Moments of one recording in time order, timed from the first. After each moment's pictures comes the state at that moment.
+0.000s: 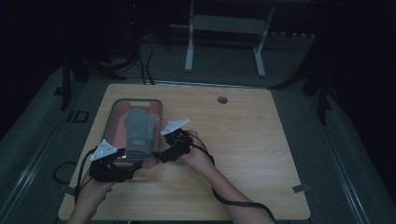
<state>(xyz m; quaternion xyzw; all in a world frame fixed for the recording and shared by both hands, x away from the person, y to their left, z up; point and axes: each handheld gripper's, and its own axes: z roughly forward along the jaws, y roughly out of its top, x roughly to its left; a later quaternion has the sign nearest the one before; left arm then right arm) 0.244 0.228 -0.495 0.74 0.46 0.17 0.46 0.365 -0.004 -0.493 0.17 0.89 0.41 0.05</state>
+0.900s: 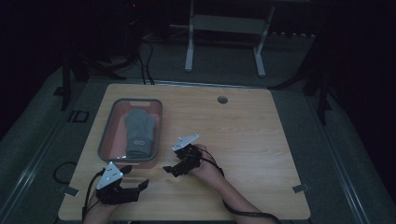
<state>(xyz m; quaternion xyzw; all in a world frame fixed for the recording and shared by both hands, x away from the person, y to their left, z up) 0.209 0.216 -0.542 0.76 0.42 0.18 0.47 0.350 -0.036 -0.547 0.17 0.90 0.40 0.03</state>
